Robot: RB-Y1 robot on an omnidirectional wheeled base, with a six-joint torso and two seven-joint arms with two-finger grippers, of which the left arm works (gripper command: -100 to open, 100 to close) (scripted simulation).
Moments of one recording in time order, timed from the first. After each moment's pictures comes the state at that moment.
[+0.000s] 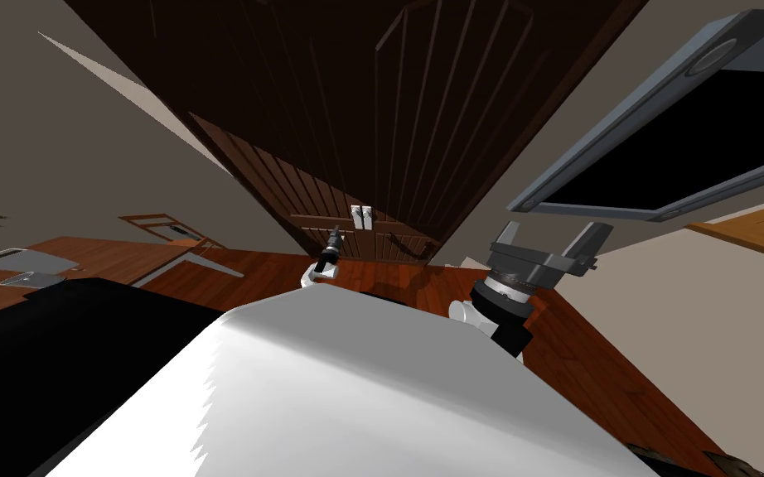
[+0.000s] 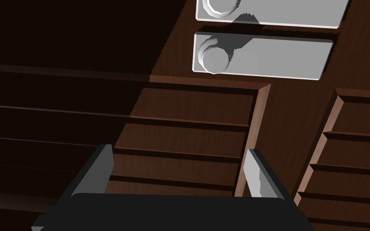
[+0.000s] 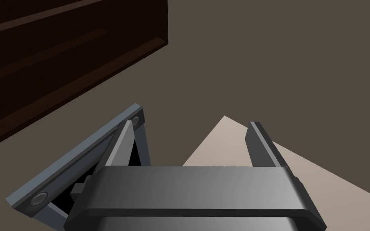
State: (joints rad) arm 0.16 0.16 0.14 -1.46 0.04 -0.32 0.14
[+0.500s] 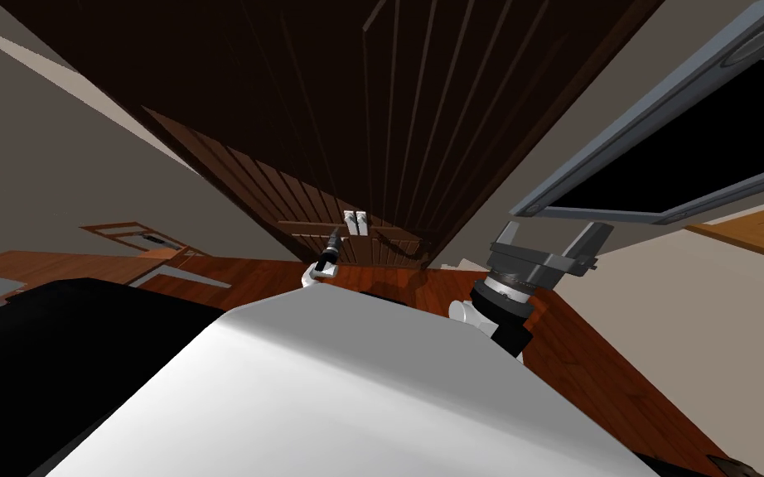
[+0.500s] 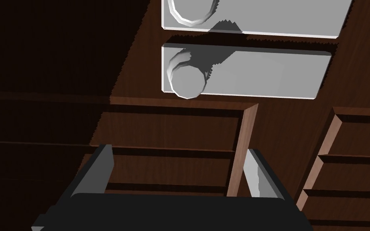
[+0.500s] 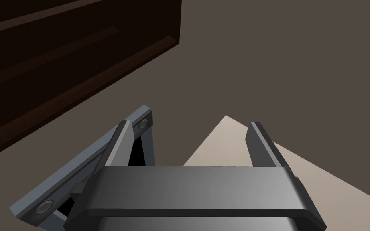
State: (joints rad) arm 0.11 0.18 0.16 -1.35 0.05 -0.30 0.15
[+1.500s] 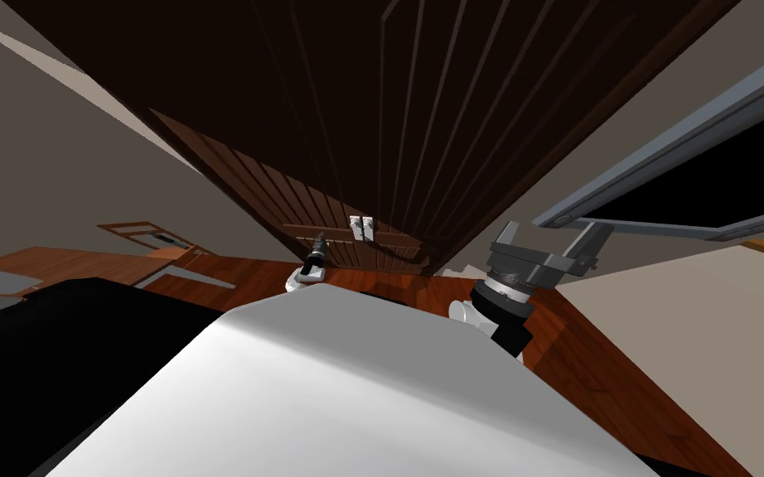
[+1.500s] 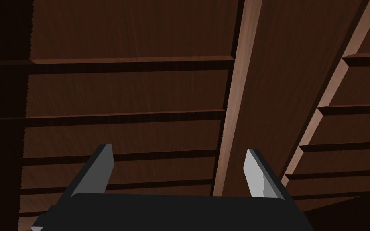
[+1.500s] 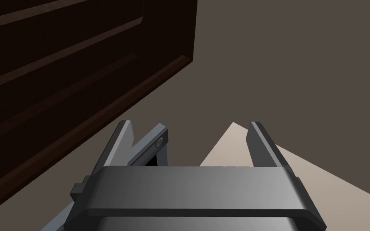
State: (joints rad) arm 0.16 0.25 0.27 -1.28 0.07 -0.30 0.16
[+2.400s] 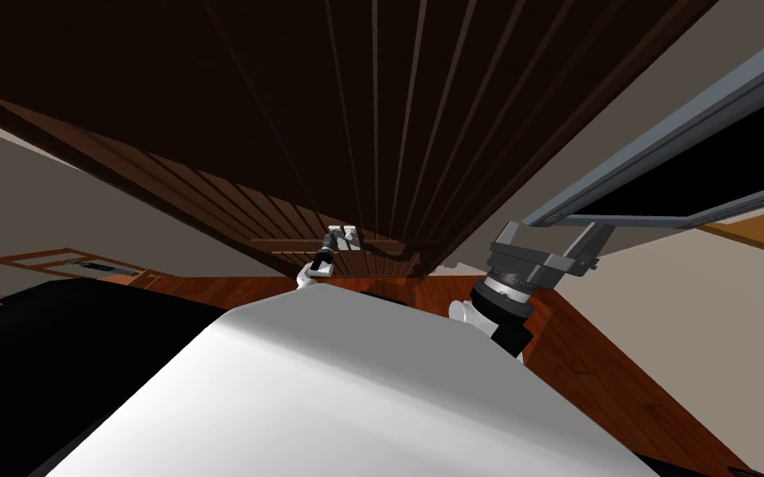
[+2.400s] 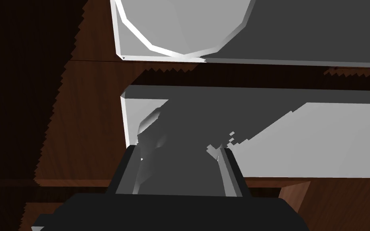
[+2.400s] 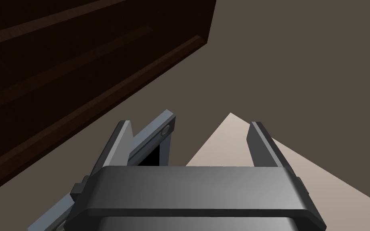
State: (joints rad) arm 0.09 0.22 0.21 -1.29 0.06 -0.32 0.16
